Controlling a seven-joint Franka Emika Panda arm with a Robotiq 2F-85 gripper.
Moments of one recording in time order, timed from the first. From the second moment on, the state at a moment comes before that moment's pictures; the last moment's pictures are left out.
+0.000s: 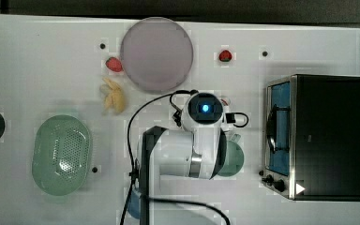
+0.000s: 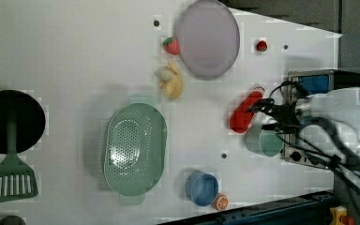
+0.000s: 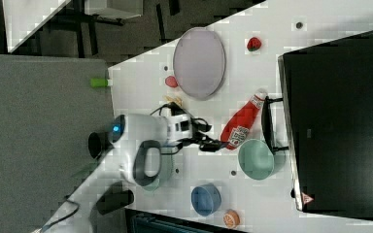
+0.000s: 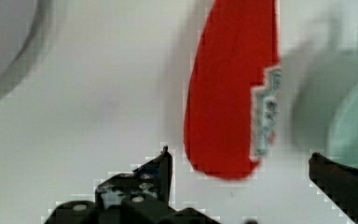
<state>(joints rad) 0.10 0.20 -0.16 -2.32 0.04 0.79 -0.21</state>
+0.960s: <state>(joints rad) 0.11 -0.11 -0.21 -1.56 -0.01 0.01 -0.05</state>
